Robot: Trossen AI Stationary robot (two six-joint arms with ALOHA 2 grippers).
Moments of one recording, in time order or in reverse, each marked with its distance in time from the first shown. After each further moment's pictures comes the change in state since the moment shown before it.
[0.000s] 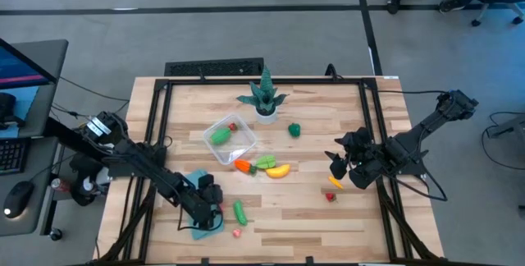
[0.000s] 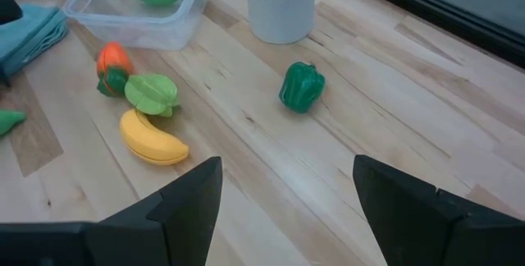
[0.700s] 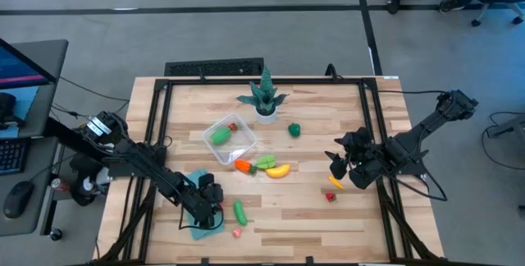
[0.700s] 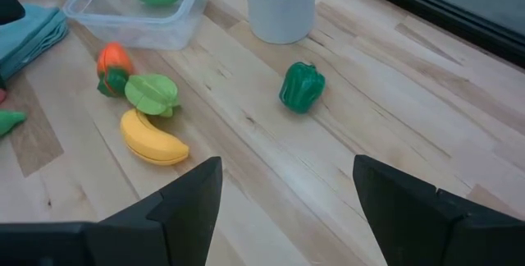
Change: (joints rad) left arm 0.007 -0.001 0.000 -0.003 0.005 0.004; right arm 0.000 0.000 0.000 0.001 0.000 0.000
